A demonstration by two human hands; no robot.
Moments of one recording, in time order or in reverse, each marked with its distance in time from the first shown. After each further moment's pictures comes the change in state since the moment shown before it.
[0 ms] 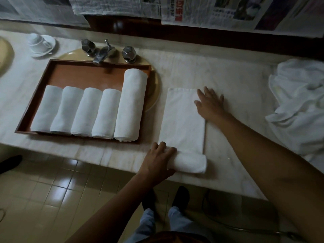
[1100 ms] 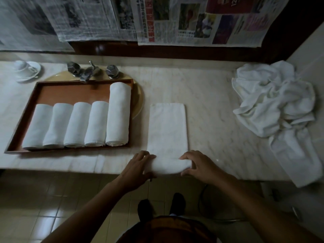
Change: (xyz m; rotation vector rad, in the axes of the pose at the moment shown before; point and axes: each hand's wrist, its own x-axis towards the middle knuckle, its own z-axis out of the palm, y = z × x) left_hand -0.039 -0.040 -0.008 -0.223 -0.050 0.121; right_hand -0.252 0.006 0.051 0.496 -0.137 -0.210
